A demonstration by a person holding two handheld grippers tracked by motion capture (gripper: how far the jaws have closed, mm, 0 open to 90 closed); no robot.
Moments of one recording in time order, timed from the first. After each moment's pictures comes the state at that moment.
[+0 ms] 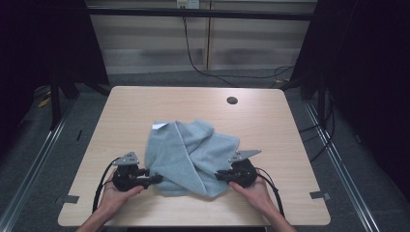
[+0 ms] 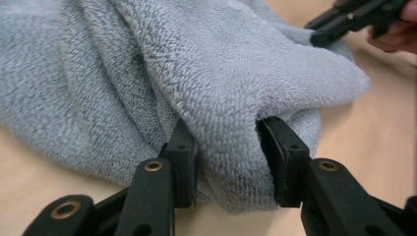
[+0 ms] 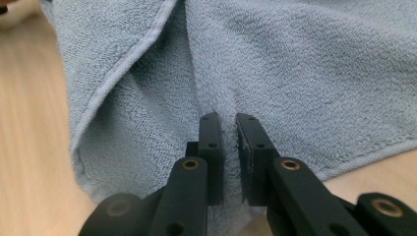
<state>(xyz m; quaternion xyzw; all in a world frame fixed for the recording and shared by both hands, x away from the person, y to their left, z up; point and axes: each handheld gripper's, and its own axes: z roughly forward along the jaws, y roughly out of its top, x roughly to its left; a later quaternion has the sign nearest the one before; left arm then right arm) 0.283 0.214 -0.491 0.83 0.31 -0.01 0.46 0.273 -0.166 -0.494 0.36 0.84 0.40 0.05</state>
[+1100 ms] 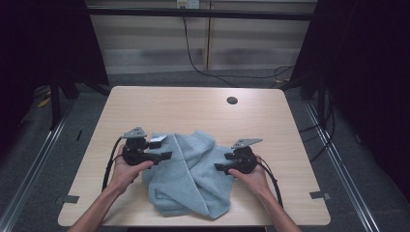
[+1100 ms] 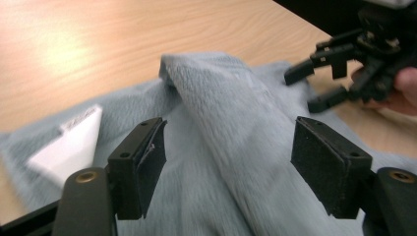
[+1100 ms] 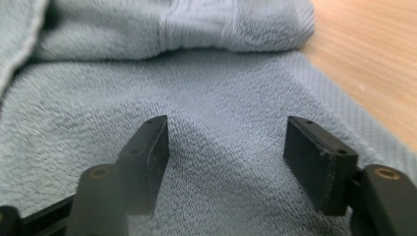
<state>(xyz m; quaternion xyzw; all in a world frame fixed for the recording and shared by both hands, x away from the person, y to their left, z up) 0.355 0.182 -0.464 0.80 0.34 0.01 0.50 0.320 -0.177 -0.505 0.40 0.82 0.41 0.07</state>
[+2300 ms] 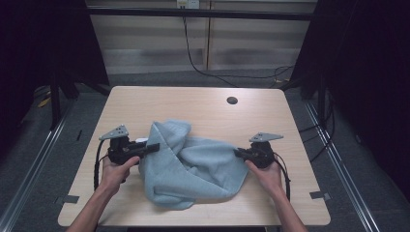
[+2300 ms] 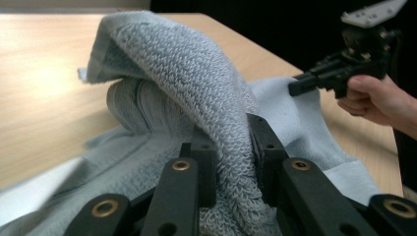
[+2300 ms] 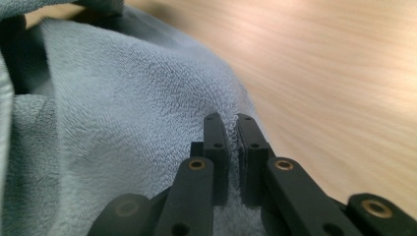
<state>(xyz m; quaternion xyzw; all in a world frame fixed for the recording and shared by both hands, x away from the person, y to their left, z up) 0.343 0.225 -0.440 0.76 0.32 0.03 0.57 0.314 -0.222 -0.471 0.44 0.78 0.42 0.14</state>
